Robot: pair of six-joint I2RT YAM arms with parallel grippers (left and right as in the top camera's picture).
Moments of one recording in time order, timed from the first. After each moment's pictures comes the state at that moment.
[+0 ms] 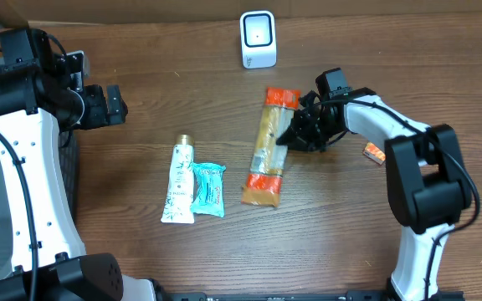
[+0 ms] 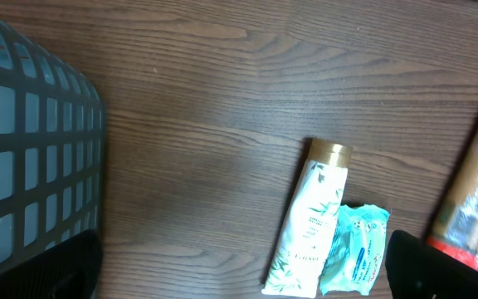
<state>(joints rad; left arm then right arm) 0.28 1.64 1.80 -1.36 0.10 0.06 0.28 2.09 1.40 -0.74 -0.68 0.52</state>
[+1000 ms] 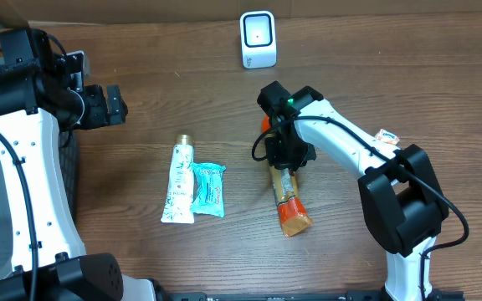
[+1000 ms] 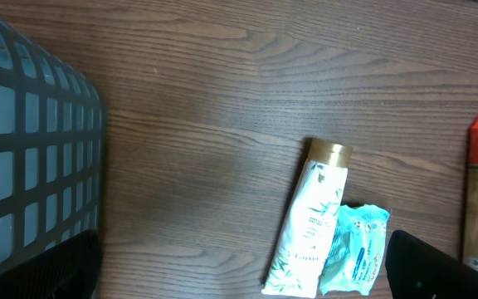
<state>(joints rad) 0.28 1.64 1.80 -1.36 0.10 0.06 0.58 2.08 1.58 -1.11 -0.12 0.38</state>
